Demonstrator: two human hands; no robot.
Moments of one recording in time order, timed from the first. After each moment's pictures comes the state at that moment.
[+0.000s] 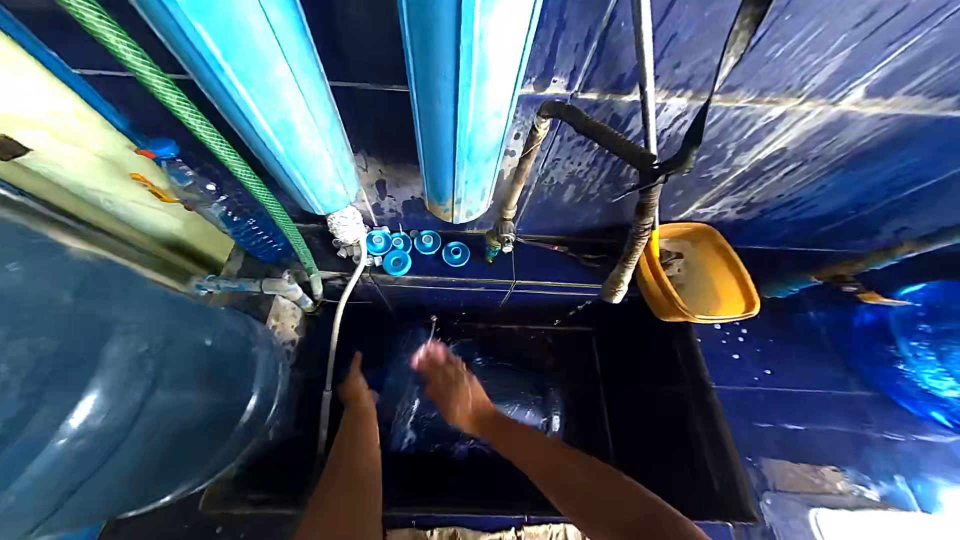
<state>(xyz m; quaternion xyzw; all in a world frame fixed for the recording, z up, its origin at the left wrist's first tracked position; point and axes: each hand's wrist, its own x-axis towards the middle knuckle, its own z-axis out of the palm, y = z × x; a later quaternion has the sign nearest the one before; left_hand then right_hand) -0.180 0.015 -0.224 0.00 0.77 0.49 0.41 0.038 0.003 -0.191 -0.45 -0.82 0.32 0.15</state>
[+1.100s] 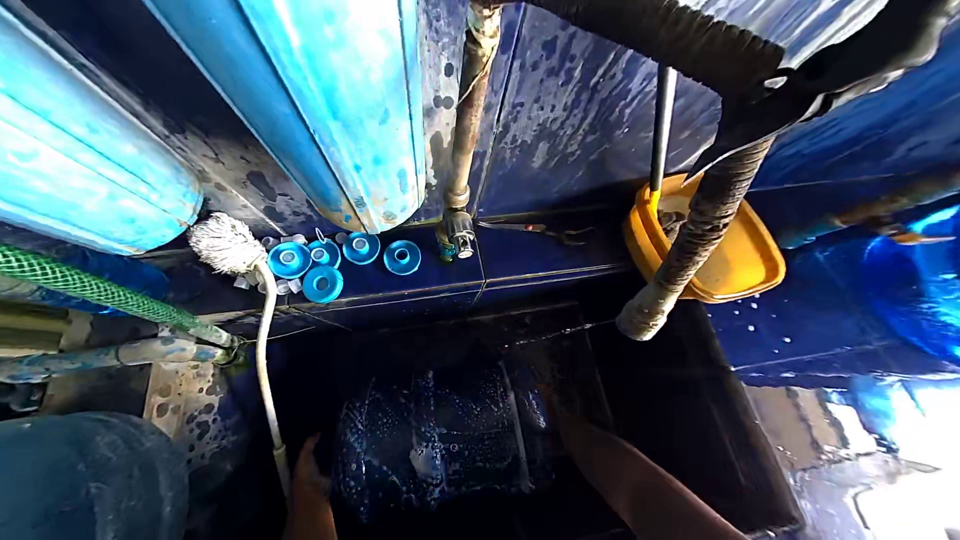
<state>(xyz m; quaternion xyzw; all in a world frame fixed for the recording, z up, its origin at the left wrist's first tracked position) -0.217 -0.034 -0.300 0.01 0.78 0.40 0.48 0.219 -0.022 -0.283 -0.72 -0.39 0.54 0.18</state>
